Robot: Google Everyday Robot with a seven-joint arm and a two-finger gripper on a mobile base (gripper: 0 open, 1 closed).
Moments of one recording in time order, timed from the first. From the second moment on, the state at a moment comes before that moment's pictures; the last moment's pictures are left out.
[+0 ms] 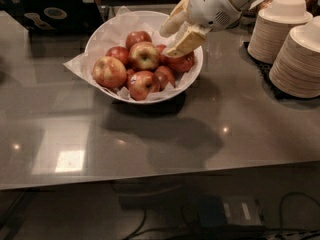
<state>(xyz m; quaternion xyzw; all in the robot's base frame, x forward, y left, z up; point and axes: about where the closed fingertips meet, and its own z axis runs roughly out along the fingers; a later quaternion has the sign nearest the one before) 0.575 -0.036 0.989 -0.72 0.58 0.12 0.36</state>
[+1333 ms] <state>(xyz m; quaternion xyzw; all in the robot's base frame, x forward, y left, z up) 0.590 -0.011 0.976 -0.72 0.56 0.13 0.38</state>
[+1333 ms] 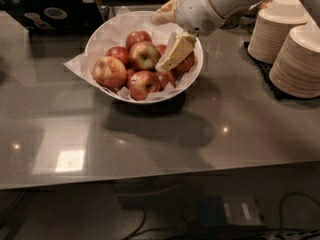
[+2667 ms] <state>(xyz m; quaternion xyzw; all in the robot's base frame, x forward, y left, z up) 0.626 0.008 0.960 -0.72 0.56 0.15 0.38</state>
